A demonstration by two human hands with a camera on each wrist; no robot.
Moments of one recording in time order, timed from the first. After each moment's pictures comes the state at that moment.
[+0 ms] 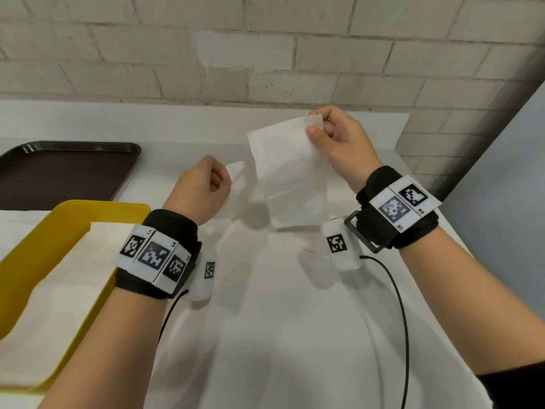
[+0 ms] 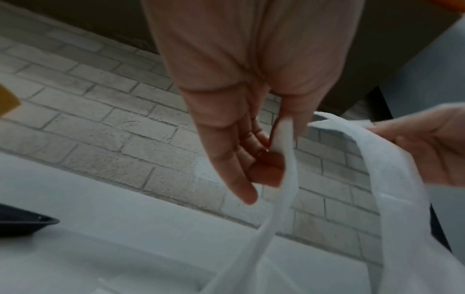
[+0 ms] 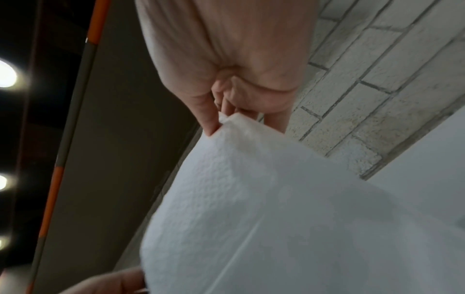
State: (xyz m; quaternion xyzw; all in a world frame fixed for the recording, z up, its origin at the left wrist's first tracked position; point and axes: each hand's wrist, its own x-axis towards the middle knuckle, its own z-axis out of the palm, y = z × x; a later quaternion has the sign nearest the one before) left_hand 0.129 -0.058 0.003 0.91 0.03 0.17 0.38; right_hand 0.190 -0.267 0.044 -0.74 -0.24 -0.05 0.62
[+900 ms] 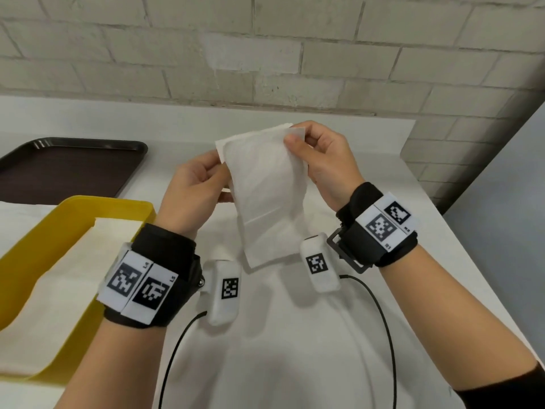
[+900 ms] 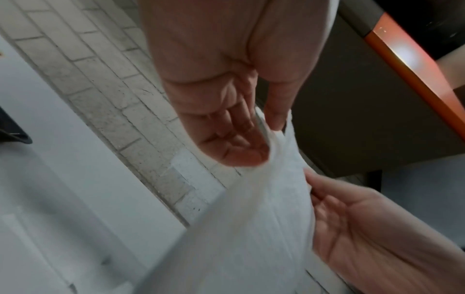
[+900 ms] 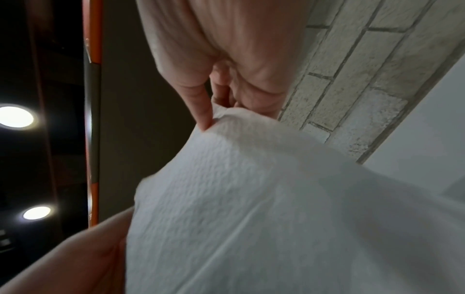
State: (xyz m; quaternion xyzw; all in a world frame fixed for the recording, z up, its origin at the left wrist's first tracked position) left_hand 0.096 -0.082 0.026 0.72 -0.01 0.15 0.68; right_hand 0.169 -0.242 0.040 -0.66 -0.23 0.02 0.71
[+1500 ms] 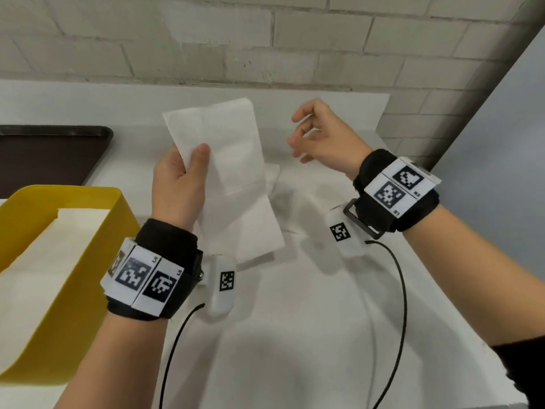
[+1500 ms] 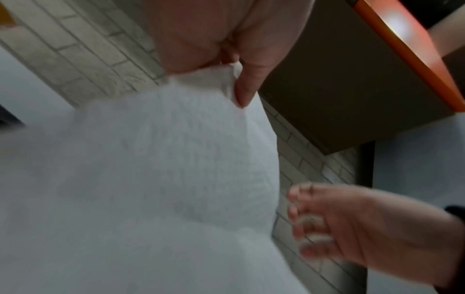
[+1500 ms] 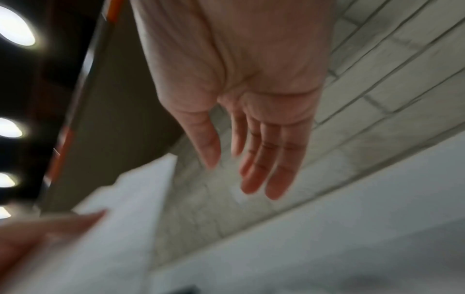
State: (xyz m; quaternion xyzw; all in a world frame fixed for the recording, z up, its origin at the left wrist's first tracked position) left_hand 0.098 -0.098 0.003 0.71 0.06 0.25 0.65; right_hand 0.183 -0.287 0.039 -0.84 -0.21 0.02 0.50
